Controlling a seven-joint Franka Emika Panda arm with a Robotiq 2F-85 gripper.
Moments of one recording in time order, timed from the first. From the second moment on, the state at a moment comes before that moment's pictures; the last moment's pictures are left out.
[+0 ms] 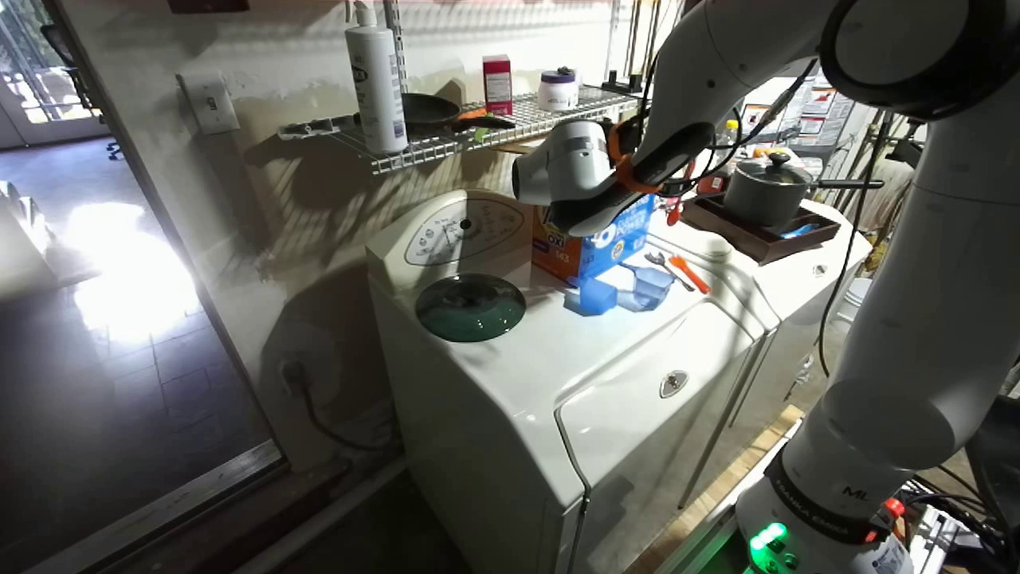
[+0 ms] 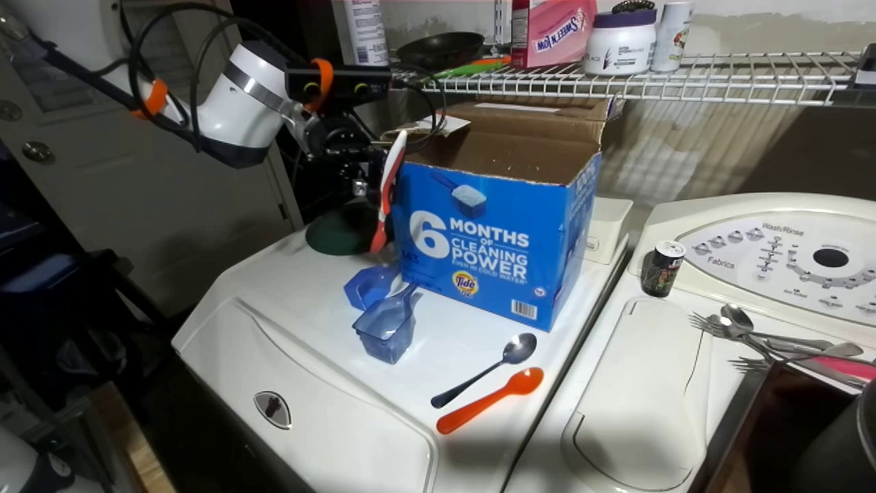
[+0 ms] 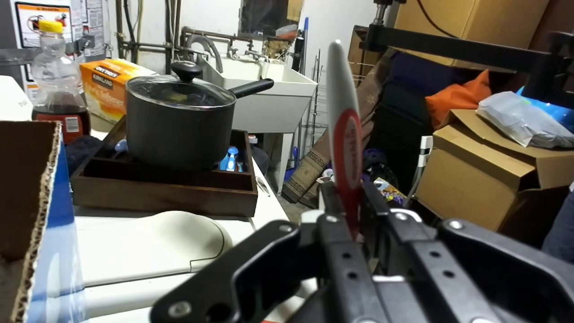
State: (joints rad) arm 0.04 0.15 0.05 -2.11 -1.20 1.29 -0.93
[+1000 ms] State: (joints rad) arm 0.01 0.02 0.03 -2.12 -0.94 1.53 -0.83
